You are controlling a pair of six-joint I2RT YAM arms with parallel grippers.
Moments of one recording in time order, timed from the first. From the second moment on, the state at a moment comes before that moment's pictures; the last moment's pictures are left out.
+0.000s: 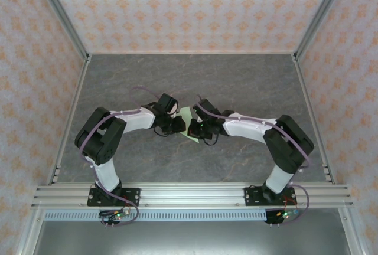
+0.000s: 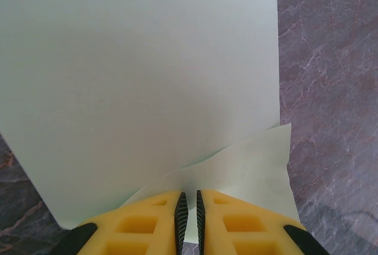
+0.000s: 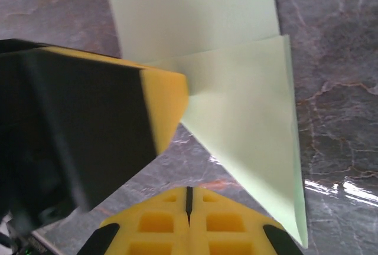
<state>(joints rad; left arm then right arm) -0.49 1.80 0.95 -0.28 0.36 -0.66 0.77 1.71 0.98 -0.30 -0.28 0.91</state>
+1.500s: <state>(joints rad) -0.49 1.80 0.95 -0.28 0.36 -0.66 0.81 1.80 1.01 -0.30 -0.20 1.02</state>
